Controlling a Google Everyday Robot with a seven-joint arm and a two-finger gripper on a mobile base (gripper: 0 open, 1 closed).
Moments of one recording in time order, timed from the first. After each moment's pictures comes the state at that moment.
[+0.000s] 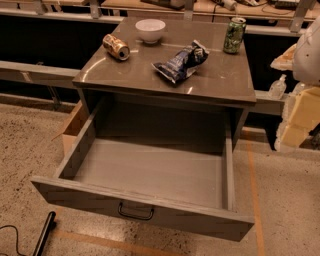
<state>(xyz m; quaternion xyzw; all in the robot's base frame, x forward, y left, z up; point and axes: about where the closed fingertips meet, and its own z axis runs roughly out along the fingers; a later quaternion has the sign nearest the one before) 0.438 -0.217 0.976 -0.60 0.78 -0.03 0.16</state>
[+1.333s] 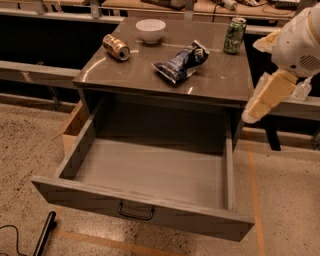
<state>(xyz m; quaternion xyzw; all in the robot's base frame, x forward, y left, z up) 0.511 -0.194 0.977 -0.58 0.76 0.00 0.29</state>
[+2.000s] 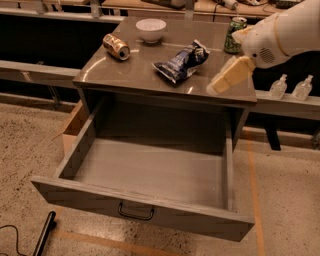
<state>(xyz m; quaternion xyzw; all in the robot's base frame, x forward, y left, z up) 0.609 -0.160 0.967 -0.51 0.75 0.08 0.41</state>
